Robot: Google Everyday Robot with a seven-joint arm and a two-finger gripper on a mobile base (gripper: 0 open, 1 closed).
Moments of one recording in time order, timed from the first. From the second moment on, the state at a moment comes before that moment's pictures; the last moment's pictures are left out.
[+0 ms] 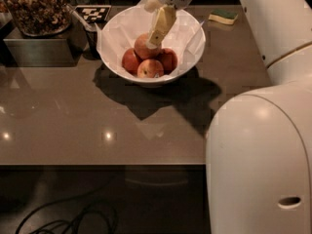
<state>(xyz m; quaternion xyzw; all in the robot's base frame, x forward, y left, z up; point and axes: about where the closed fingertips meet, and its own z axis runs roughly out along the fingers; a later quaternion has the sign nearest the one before) 0.679 0.005 0.976 -0.70 0.64 0.14 0.28</state>
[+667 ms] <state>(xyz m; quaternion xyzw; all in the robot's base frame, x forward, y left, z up) 0.690 0.006 0.957 -0.69 0.65 0.17 0.28</state>
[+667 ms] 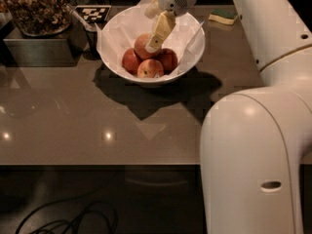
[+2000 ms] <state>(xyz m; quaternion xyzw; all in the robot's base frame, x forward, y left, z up) 0.716 0.016 0.917 -0.67 0.67 0.20 0.25</state>
